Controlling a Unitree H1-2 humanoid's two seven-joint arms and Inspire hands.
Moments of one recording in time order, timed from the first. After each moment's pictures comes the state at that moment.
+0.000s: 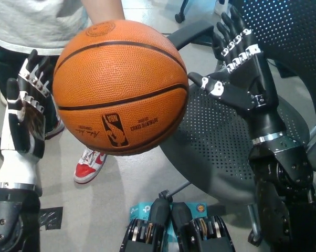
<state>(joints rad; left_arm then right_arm) -0.29 0.12 0.13 -0.38 -0.14 0.22 0.01 -0.53 0.07 -0.01 -0.08 0.28 0.04 0.10</state>
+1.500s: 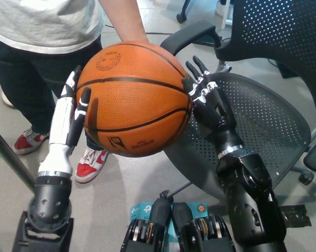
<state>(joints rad) -0.36 0.11 -0.06 -0.02 0.23 0.07 0.15 -0.55 0.16 -0.03 0.34 0.42 0.00 0.16</state>
